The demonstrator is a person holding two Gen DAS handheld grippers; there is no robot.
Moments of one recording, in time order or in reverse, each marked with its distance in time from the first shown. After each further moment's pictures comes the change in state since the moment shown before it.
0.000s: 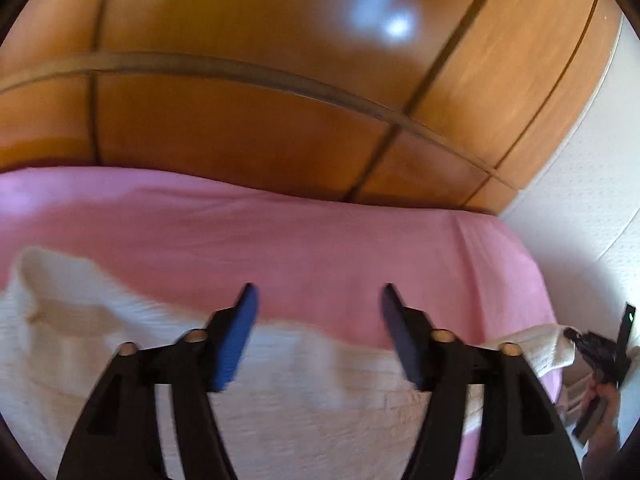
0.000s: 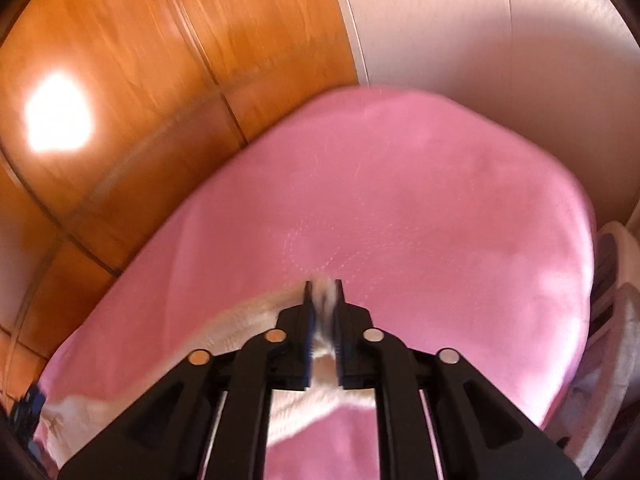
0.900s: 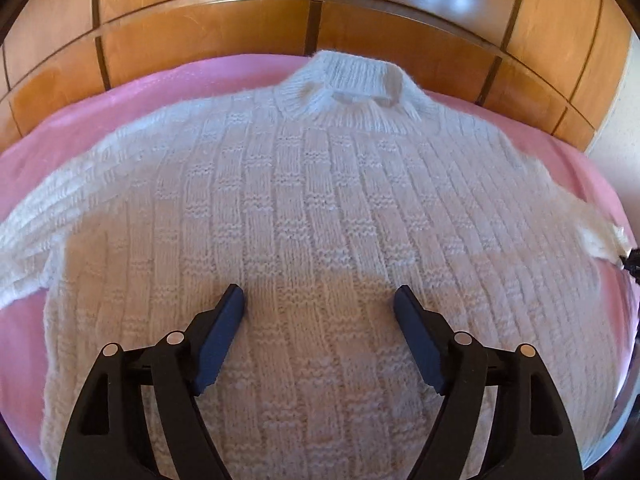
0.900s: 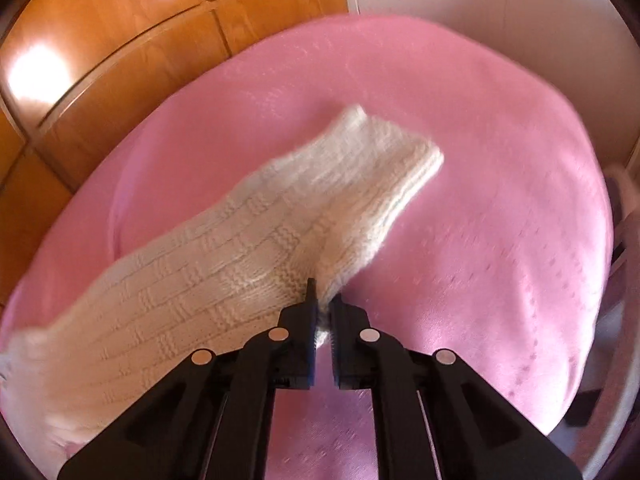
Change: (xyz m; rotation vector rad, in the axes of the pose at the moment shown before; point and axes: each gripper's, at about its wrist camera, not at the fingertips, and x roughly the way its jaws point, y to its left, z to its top) left arm -0.138 0.132 -0.176 0.001 0.075 0.320; right arm 0.023 -0.009 -0.106 -0.068 0.091 -0.097
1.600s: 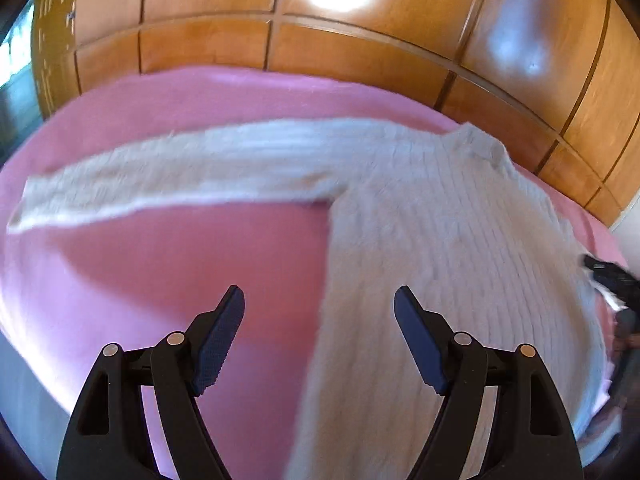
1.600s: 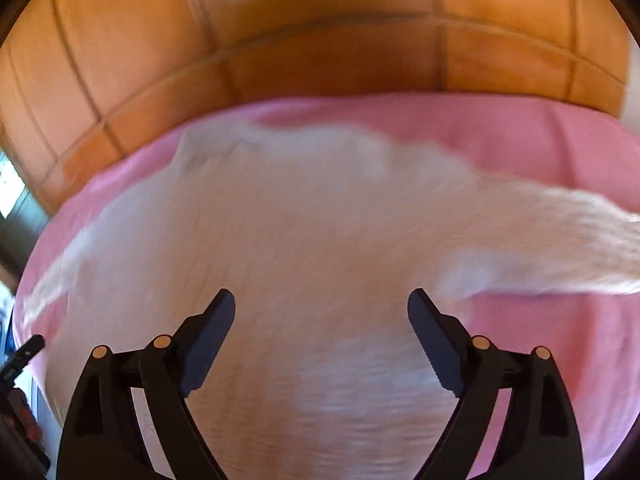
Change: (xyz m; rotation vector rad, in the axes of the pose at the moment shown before) left arm -0.132 0.145 -0.081 -0.244 -0.085 0.097; right arm -0.112 0.272 -0.217 -0.659 0.058 0.517
